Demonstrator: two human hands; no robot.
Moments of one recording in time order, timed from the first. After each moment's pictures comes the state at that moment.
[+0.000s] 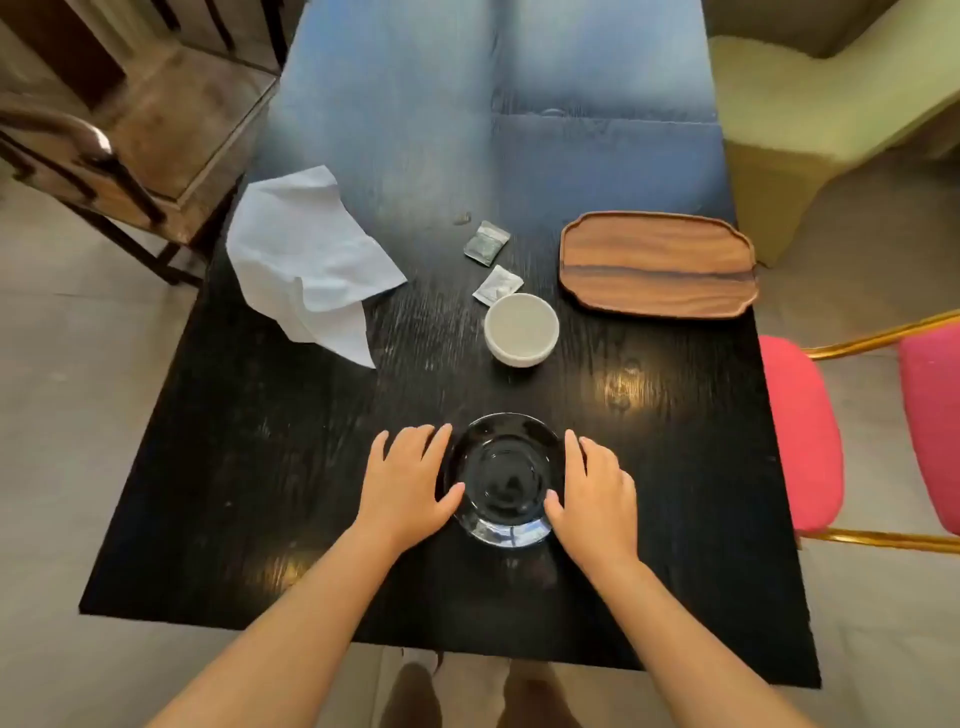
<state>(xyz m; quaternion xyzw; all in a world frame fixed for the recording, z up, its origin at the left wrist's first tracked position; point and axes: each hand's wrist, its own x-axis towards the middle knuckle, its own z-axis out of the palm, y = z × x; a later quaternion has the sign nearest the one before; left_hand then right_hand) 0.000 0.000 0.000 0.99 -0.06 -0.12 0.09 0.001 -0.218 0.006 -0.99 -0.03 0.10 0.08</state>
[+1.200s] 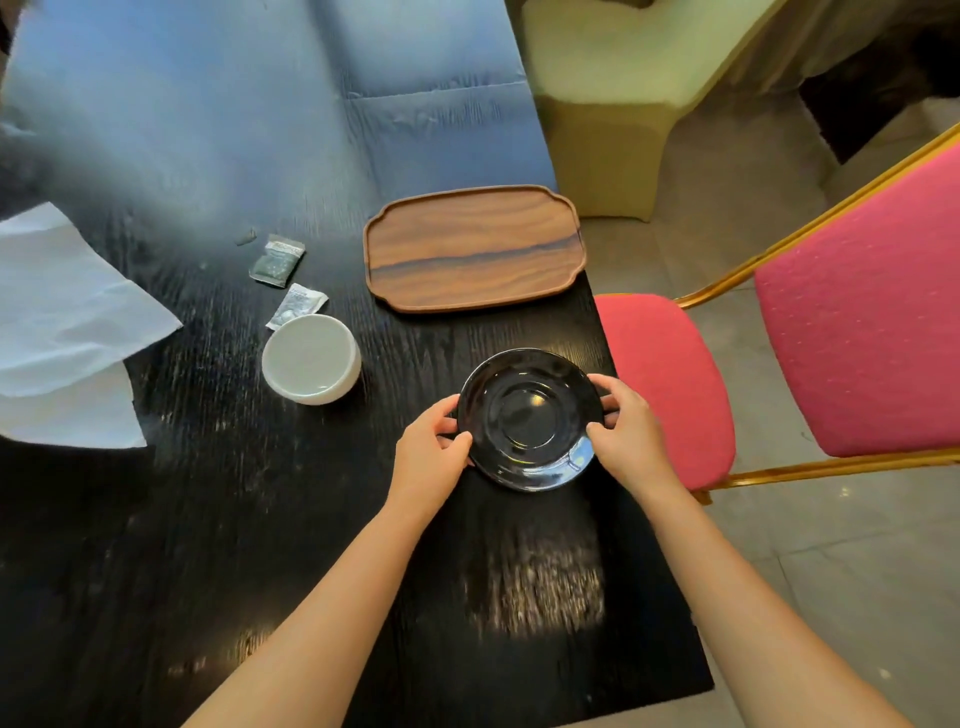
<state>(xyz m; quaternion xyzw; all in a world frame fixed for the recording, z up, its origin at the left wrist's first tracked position) 0.091 -0.214 -0.012 0.80 0.11 -0.19 0.55 0.084 -0.422 -0.015 -0.87 0.23 0.06 0.43</state>
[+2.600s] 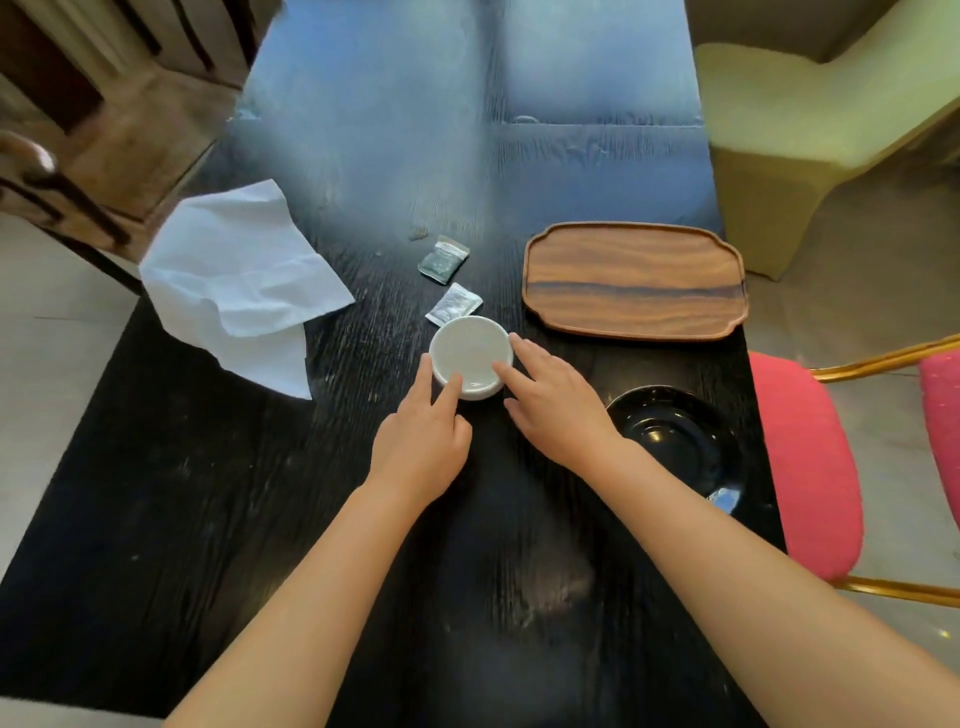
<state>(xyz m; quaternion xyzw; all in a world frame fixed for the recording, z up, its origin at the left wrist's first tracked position) 0.102 -0.087 0.022 0.97 0.05 -0.13 0.18 0.153 -0.246 0.005 -0.95 -0.29 0.04 0.14</state>
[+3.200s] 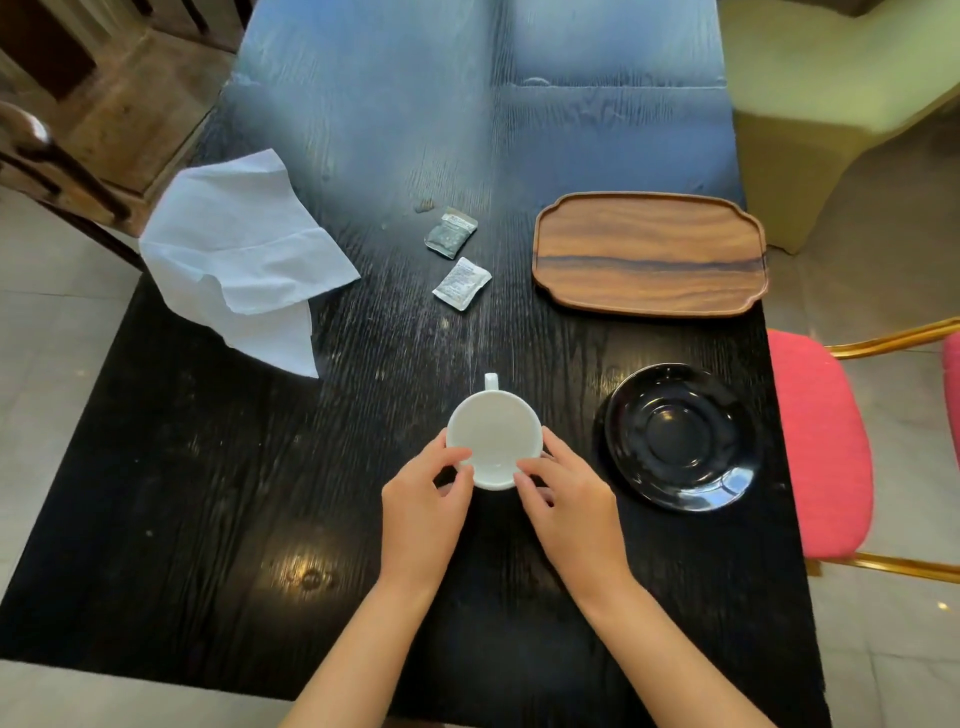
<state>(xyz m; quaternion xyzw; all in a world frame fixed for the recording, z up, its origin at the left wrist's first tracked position) 0.022 -0.101 0.022 0.85 0.20 -0.01 0.48 0.034 -0.242 0.007 -0.91 -0.06 0.03 0.41</state>
